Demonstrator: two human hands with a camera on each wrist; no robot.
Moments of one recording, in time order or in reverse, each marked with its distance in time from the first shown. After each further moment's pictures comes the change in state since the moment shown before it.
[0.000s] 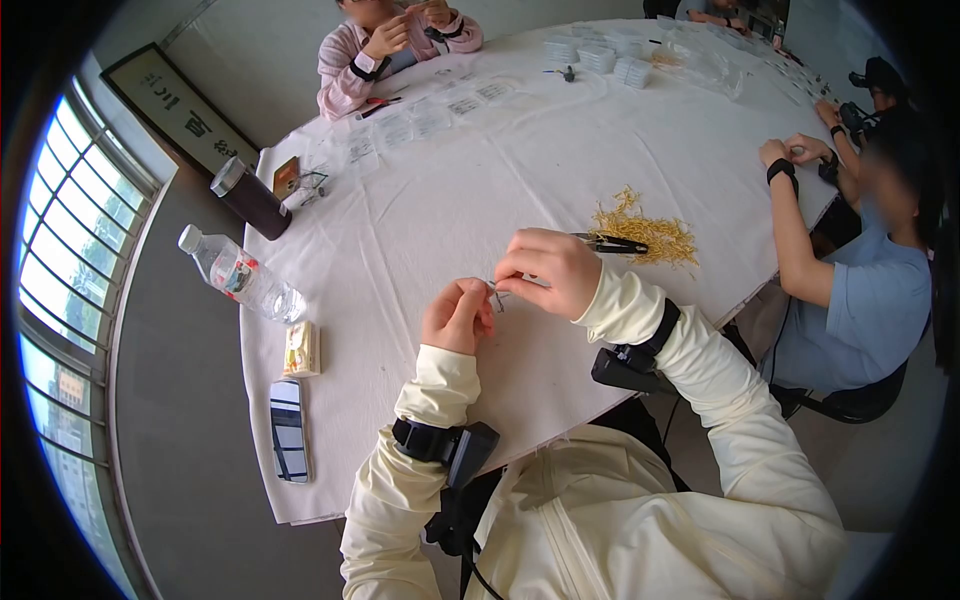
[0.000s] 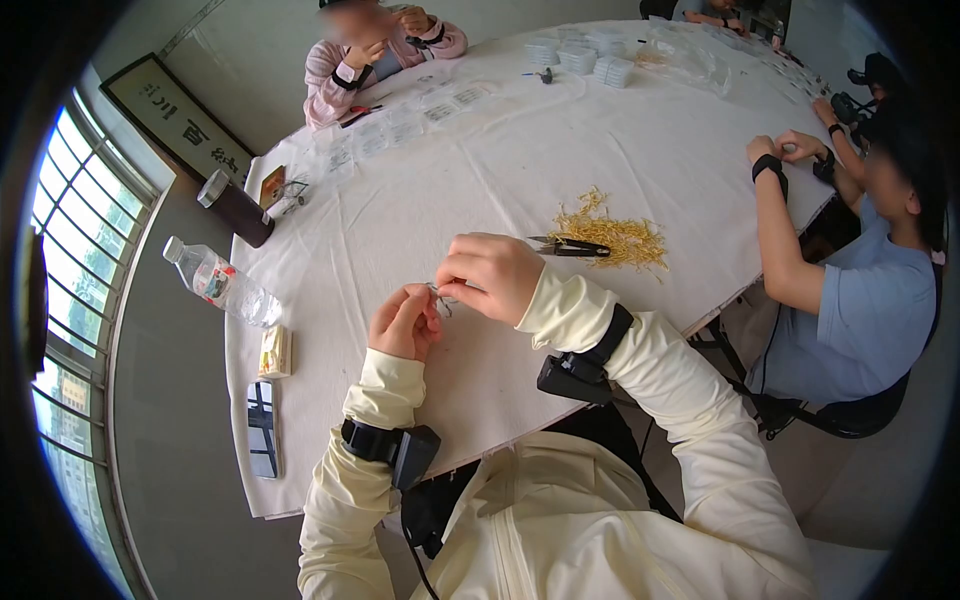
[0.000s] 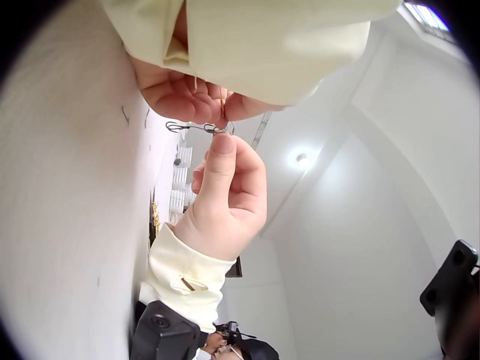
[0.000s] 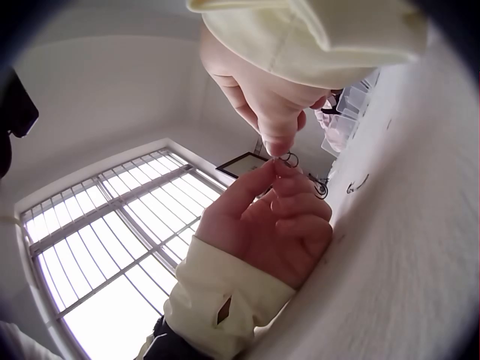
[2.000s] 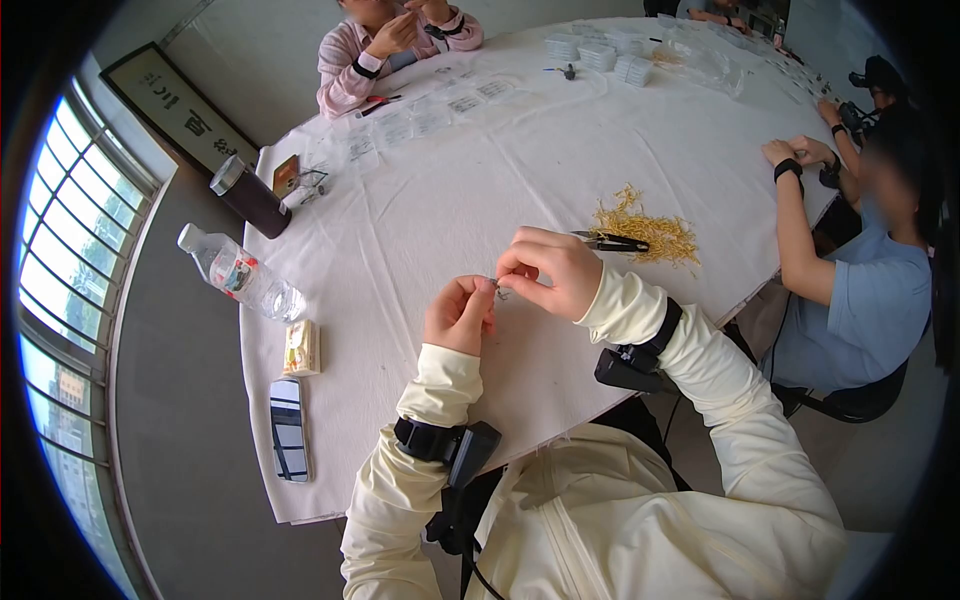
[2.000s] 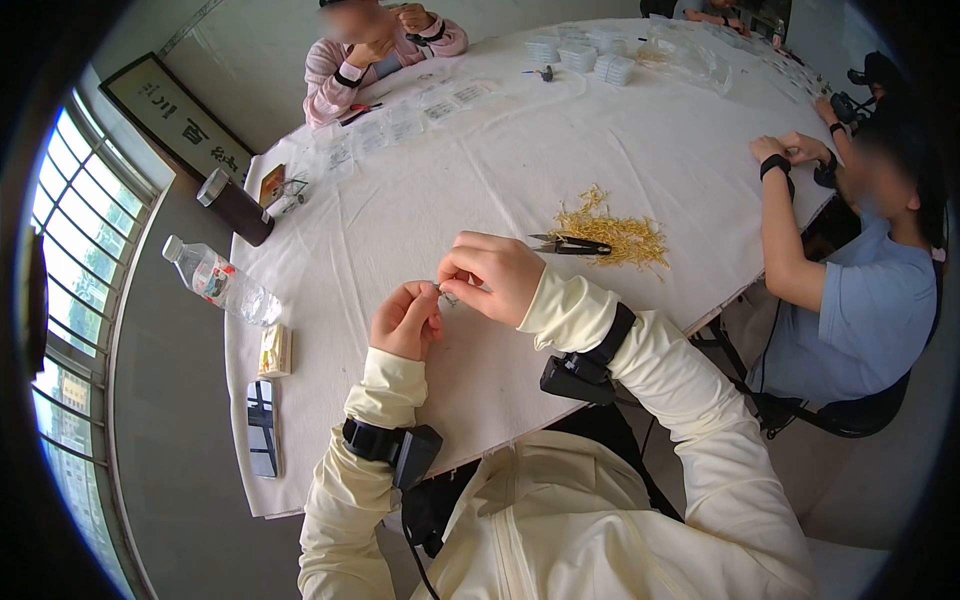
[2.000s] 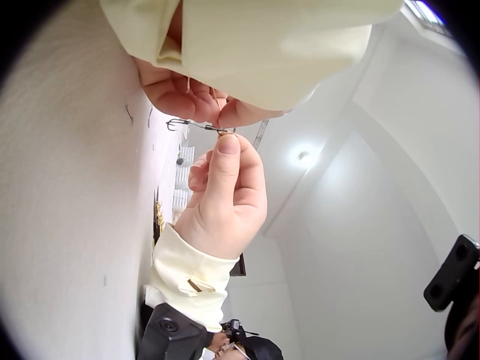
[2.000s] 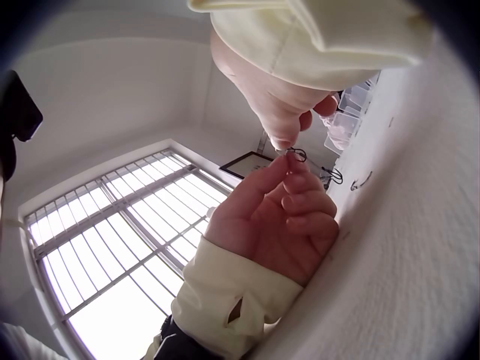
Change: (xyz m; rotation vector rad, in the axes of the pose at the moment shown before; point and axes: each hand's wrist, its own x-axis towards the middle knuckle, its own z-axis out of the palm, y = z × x) left_hand 0.002 -0.007 -0.002 0.152 -0.009 0.065; right_hand -0.003 -0.002 0.003 0.070 -0.014 0.106
